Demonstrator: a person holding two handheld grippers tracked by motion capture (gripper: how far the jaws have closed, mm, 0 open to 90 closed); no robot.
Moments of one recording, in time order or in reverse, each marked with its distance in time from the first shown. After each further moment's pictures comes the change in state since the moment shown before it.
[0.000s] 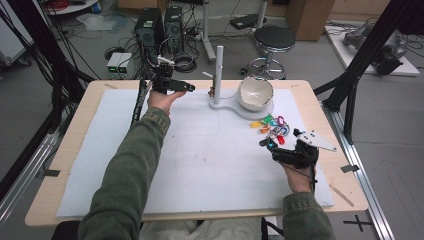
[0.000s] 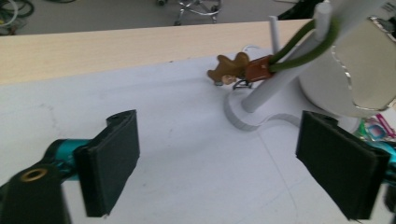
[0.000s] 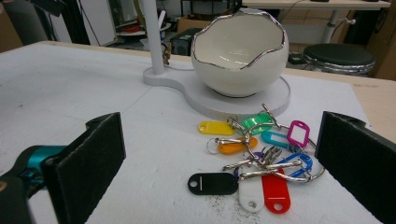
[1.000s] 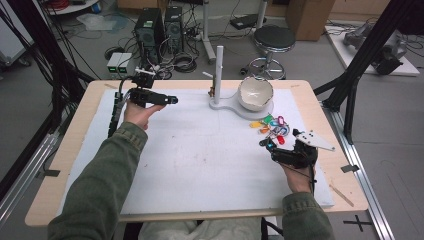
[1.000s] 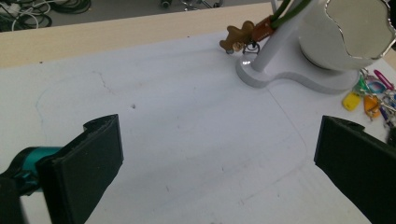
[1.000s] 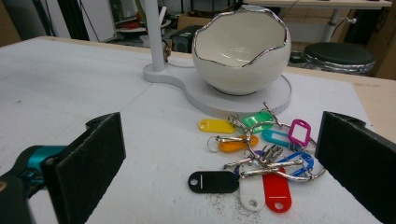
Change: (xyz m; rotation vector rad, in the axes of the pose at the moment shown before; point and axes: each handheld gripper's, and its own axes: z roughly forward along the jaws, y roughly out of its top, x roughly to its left) left arm 0.016 -0.043 -0.068 -0.025 -0.015 0.108; right arm 0.002 0.000 0.002 0.015 0.001 -0.012
